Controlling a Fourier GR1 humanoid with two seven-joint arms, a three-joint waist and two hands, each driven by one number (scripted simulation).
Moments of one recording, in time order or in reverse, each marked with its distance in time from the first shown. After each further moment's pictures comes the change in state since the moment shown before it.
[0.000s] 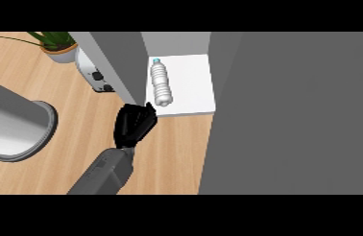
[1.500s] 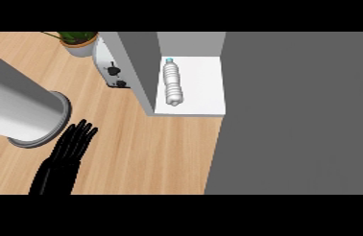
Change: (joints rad) left arm 0.559 0.407 0.007 -0.706 0.003 -0.326 0.041; right arm 0.024 0.051 0.427 -0.110 -0.024 -0.096 0.127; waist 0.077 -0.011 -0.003
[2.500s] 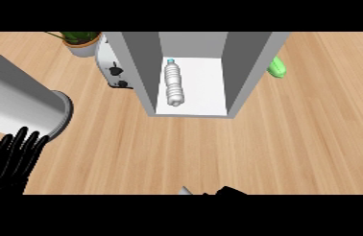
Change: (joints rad) left arm 0.199 0.222 0.153 -0.236 0.075 -0.081 0.020; right arm -0.557 0.223 0.636 0.079 0.379 -0.463 0.167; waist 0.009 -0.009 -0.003
